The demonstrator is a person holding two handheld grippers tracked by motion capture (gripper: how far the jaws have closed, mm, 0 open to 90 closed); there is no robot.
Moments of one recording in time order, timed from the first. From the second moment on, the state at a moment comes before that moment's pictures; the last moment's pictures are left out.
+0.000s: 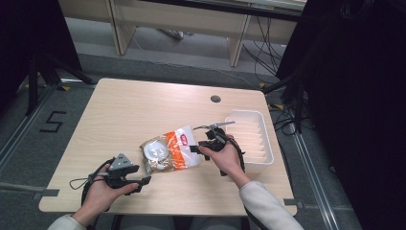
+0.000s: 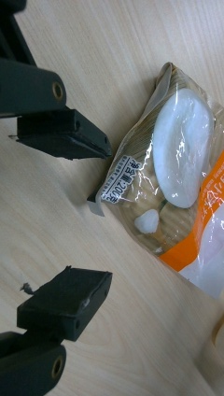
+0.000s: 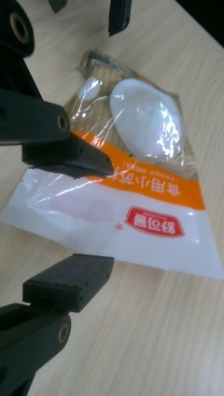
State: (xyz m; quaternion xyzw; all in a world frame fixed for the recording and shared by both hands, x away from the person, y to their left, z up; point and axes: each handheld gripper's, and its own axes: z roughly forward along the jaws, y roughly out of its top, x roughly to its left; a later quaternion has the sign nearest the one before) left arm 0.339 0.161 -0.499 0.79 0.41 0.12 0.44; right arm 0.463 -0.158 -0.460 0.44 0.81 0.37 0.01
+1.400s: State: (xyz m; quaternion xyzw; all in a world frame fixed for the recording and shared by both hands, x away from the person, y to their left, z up) left arm 0.339 0.160 -0.499 0.79 0.41 0.11 0.44; right arm 0.457 -0.150 -0.485 0.44 0.82 0.34 -0.07
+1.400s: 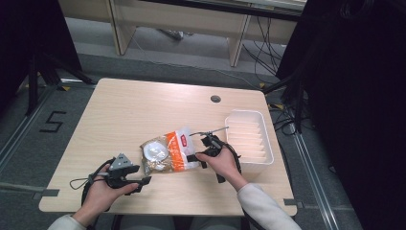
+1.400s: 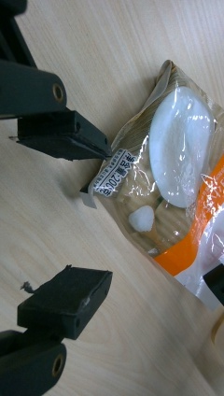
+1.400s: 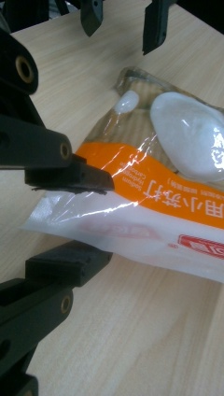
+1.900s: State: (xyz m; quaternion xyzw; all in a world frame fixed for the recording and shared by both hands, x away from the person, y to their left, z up) left arm 0.339 0.159 -0.499 0.79 0.41 0.11 0.44; right arm 0.458 -0.143 -0.486 0.44 0.83 0.33 -0.06
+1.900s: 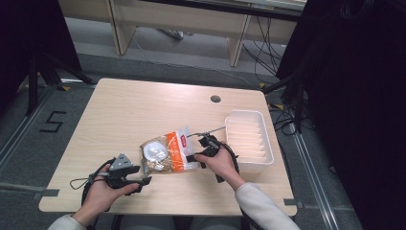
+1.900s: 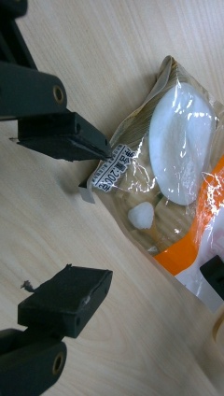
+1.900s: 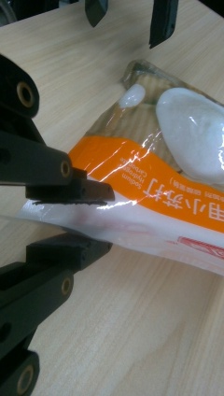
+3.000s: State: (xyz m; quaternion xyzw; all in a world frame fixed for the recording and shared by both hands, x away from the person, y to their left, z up) left arm 0.338 0.162 -0.496 0.79 0.41 0.12 0.45; right arm 0.464 -0.133 -0.453 0.35 0.89 0.30 -0.04
